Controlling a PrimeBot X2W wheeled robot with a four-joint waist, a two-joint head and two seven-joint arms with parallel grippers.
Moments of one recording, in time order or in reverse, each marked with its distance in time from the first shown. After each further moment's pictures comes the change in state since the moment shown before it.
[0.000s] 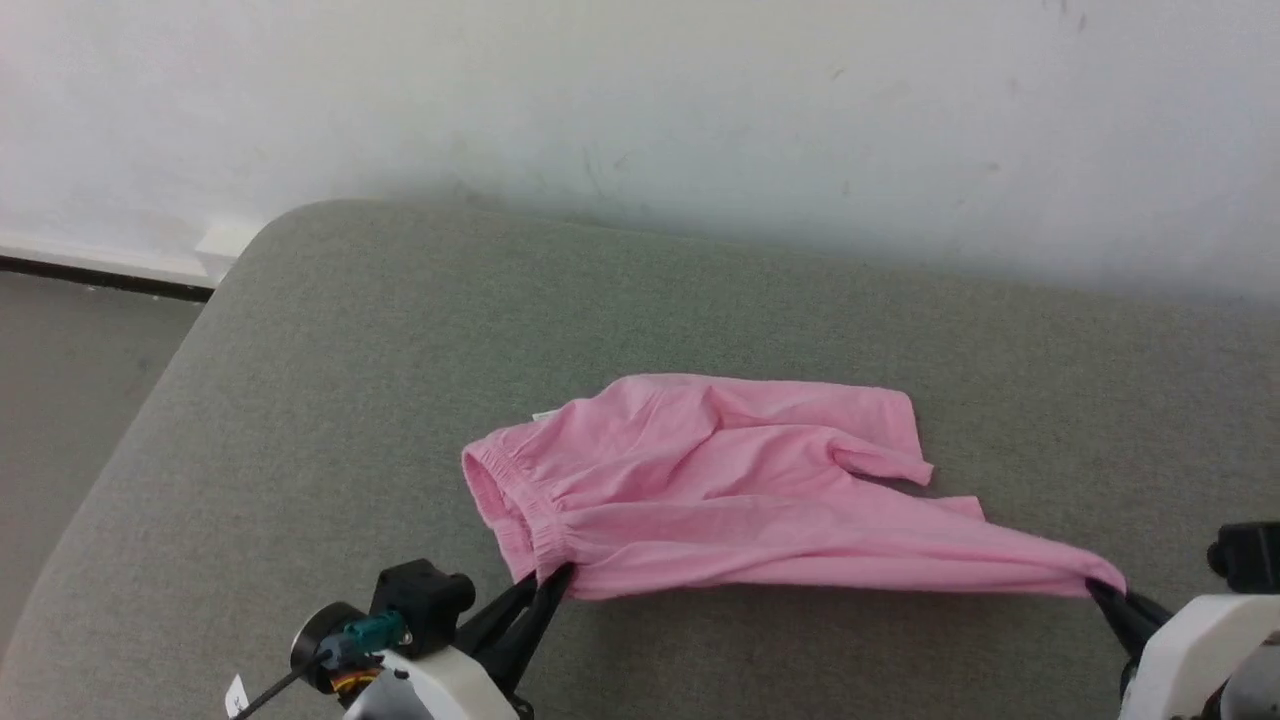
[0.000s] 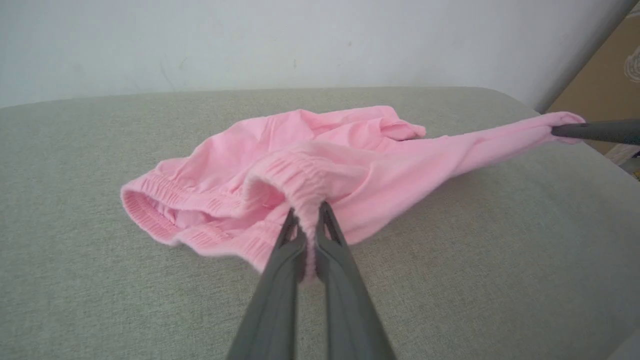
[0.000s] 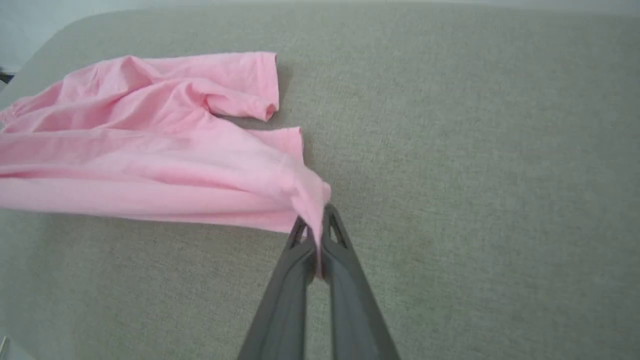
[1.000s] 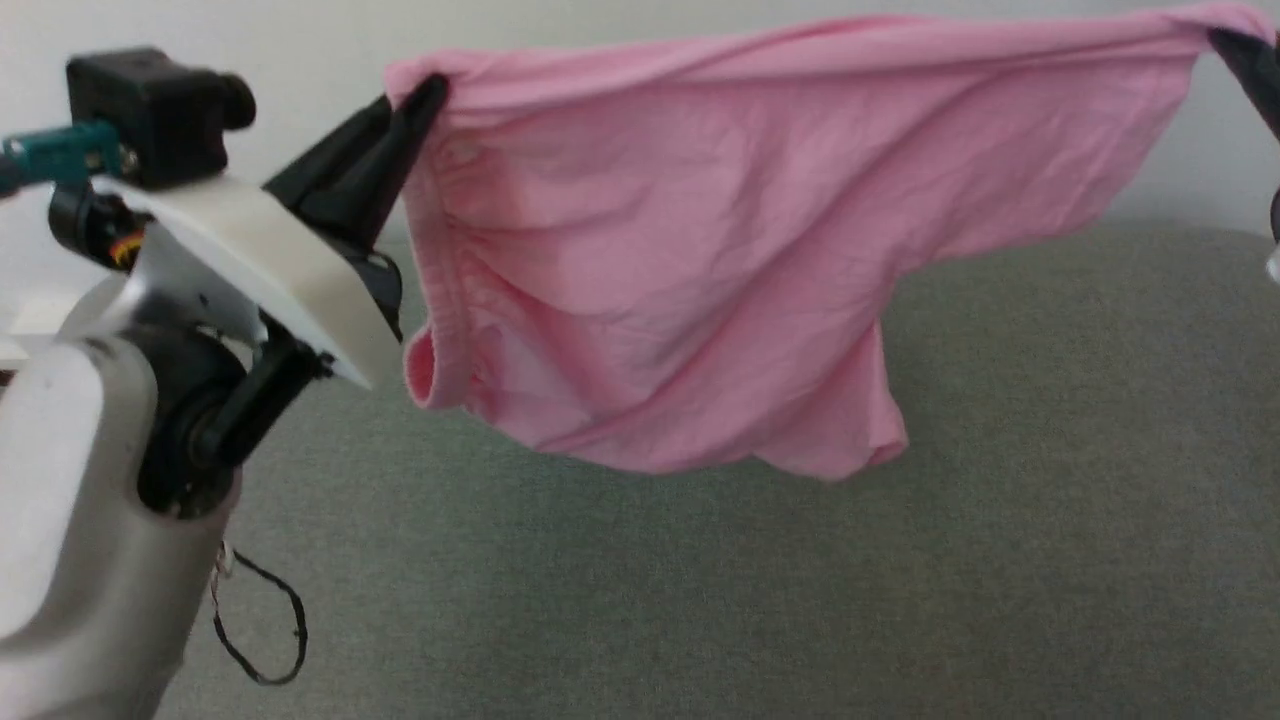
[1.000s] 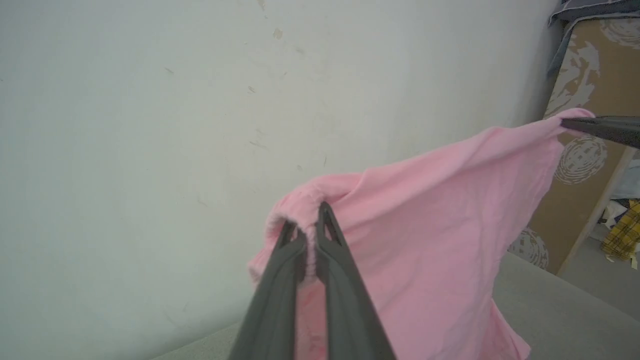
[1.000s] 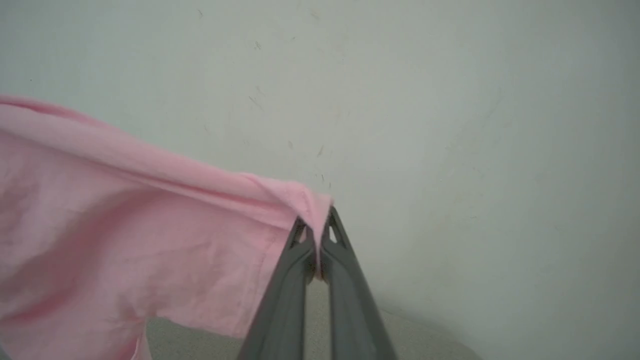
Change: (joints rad) left arm -0.539 0.087 0.227 -0.265 -0.210 0.069 0.386; right arm -0.743 -0.350 0.180 -0.086 0.188 0.001 0.065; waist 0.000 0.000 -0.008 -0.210
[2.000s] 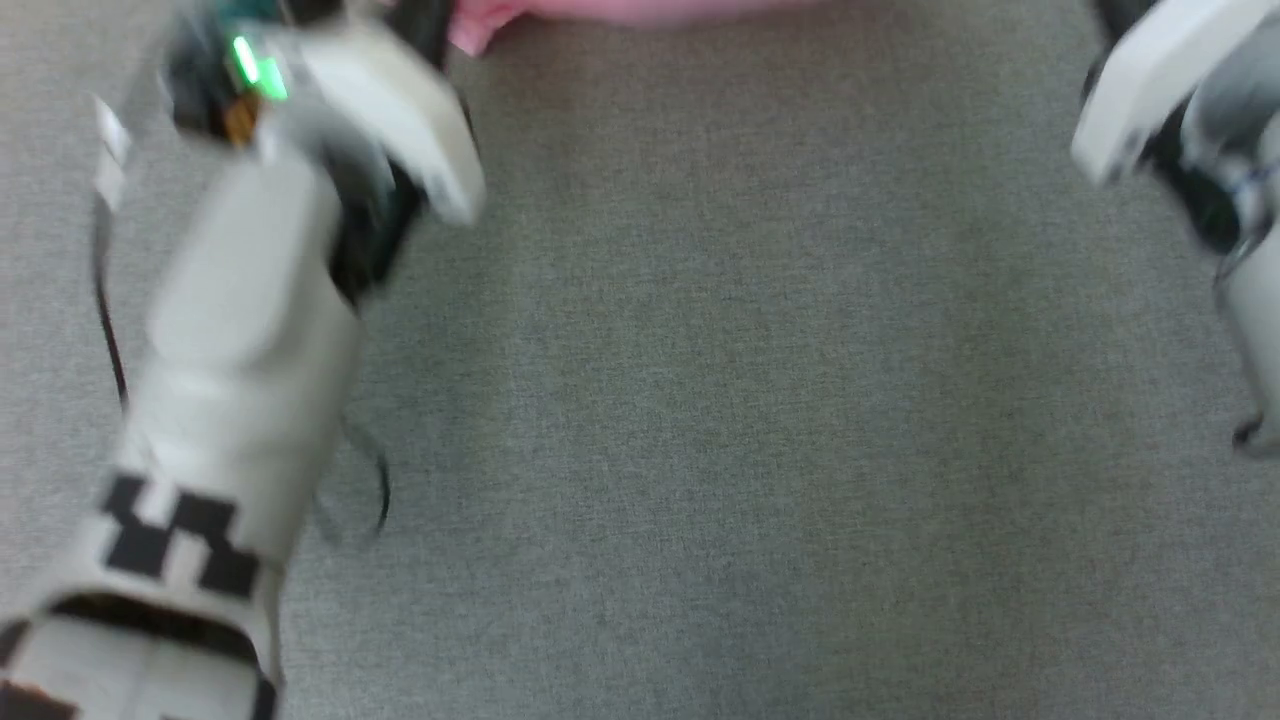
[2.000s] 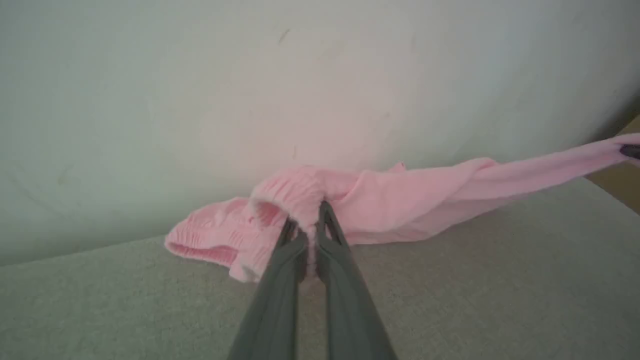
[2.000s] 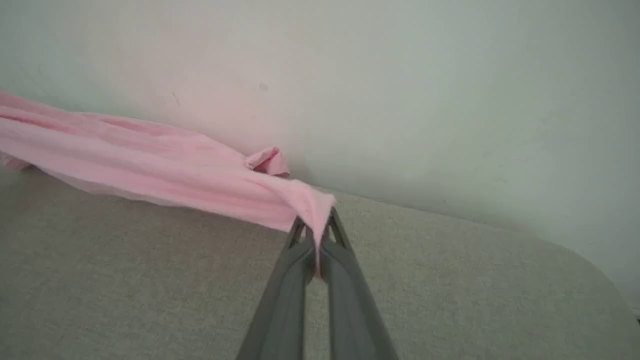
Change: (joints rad) left arm -0.503 -0.255 -0.138 0.976 0.181 -0.114 -0.469; right arm -0.494 0.179 0.358 0.904 -0.109 -0.001 -0.579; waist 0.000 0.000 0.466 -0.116
